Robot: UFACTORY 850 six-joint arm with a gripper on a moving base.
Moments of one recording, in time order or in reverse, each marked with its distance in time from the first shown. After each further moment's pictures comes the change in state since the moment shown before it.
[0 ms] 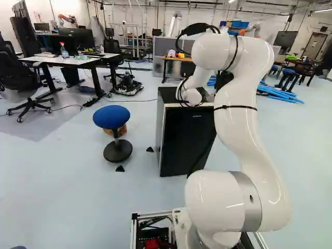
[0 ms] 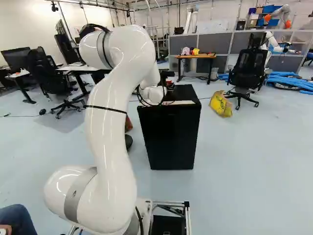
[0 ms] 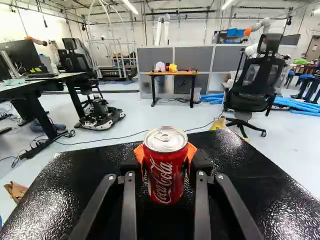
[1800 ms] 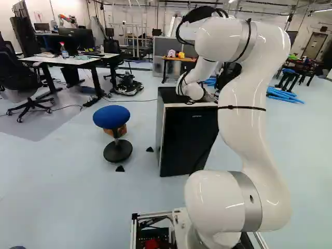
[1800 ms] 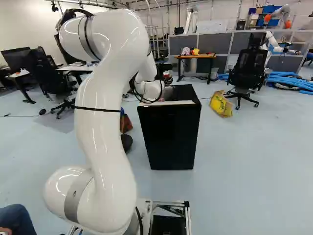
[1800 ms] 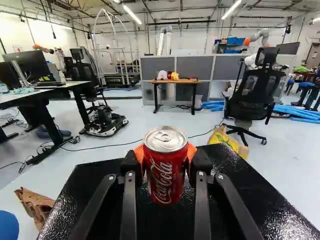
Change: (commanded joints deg) arm 0.9 8.4 6.4 -0.1 -0.3 0.0
